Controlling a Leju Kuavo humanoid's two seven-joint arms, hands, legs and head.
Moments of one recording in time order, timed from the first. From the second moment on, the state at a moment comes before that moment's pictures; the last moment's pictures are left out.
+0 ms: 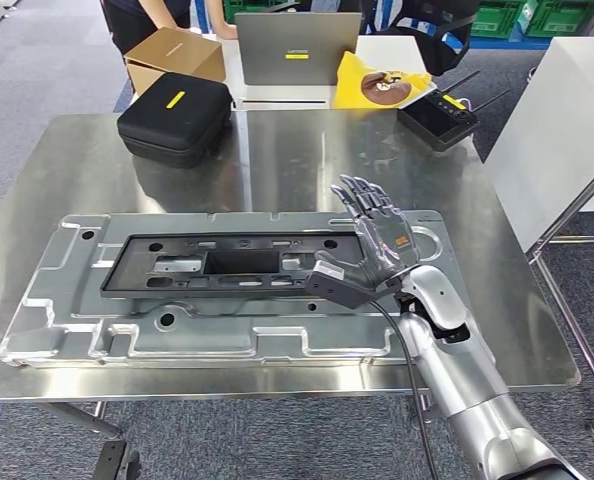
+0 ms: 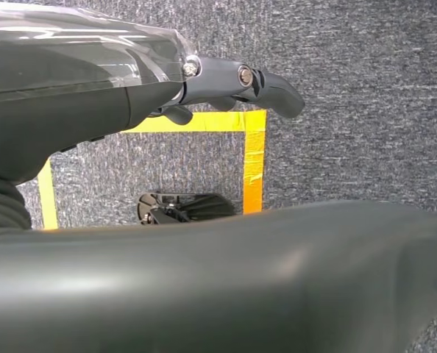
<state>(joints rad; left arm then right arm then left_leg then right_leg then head) -0.15 -0.16 1.15 -0.24 -1.05 0.00 -0.31 -0.51 -0.05 0.38 -1.23 1.10 -0.16 -0.20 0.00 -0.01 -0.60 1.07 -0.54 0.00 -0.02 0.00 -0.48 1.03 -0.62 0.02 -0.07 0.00</state>
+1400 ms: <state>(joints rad) -0.15 -0.16 1.15 -0.24 -1.05 0.00 -0.31 -0.51 -0.05 0.38 -1.23 1.10 -0.16 -0.20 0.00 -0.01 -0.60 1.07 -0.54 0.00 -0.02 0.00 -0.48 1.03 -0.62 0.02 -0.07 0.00</state>
